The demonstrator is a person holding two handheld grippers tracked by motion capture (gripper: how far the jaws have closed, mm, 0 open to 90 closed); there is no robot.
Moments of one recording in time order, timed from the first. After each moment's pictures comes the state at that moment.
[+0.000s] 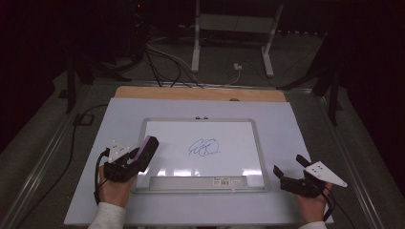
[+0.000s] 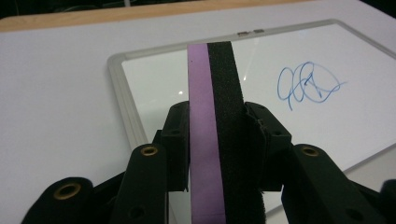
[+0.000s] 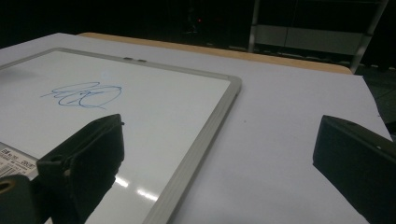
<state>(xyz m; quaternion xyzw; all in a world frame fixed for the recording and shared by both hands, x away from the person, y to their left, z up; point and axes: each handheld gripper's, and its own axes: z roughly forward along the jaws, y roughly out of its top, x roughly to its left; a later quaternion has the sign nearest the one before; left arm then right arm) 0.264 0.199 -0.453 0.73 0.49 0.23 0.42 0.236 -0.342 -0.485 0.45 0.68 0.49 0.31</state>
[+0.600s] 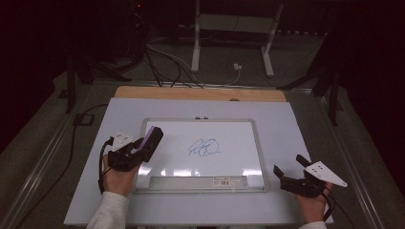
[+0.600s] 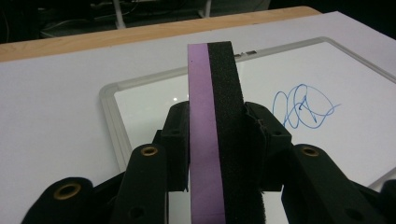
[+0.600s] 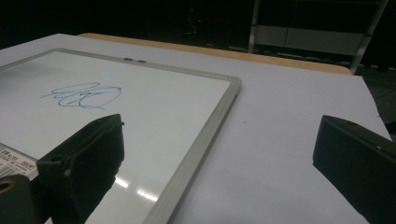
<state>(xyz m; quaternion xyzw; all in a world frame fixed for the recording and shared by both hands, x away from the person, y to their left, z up) 0.290 0.192 -0.441 0.73 0.48 0.23 0.43 0.236 -0.342 -0.485 0.45 0.68 0.49 0.31</state>
